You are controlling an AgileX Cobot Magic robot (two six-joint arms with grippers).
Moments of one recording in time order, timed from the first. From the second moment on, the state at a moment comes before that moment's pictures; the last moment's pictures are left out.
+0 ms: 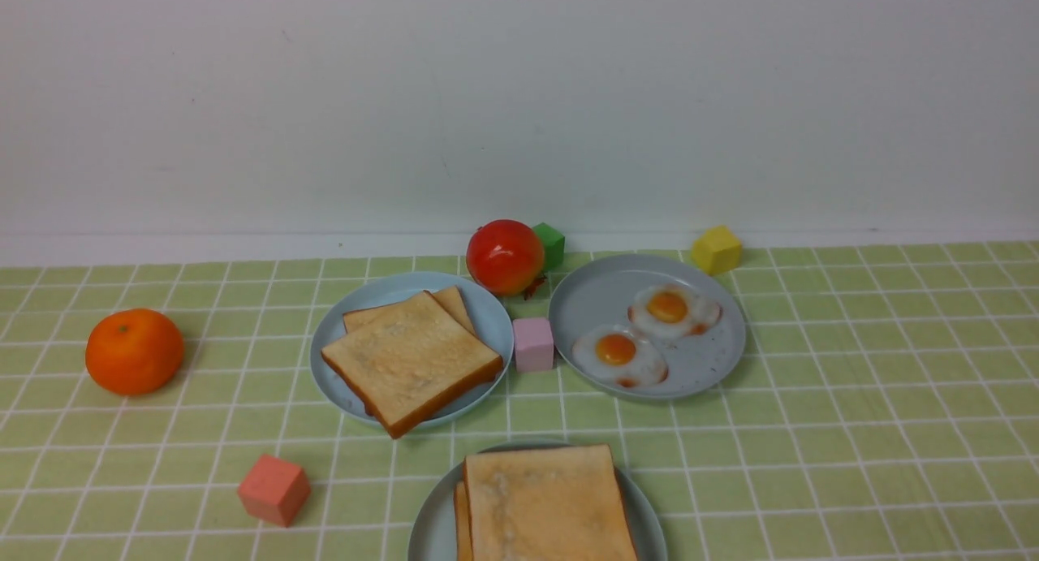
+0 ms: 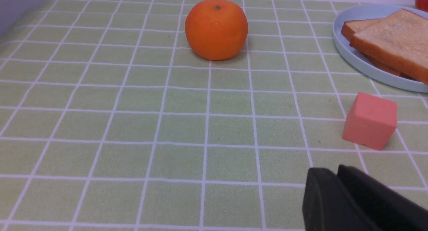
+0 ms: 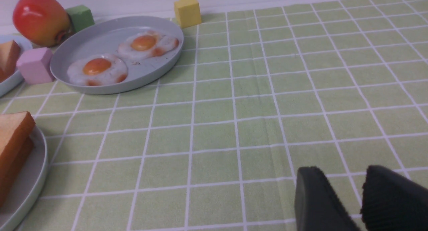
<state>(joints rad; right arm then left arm) 0.06 -0.01 0.02 -0.04 0.38 0.13 0.02 -0.01 0.03 0.06 0.38 -0.12</state>
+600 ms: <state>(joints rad) 0.06 -0.01 0.02 -0.04 0.38 0.13 0.02 -0.01 0.03 0.06 0.38 -0.12</state>
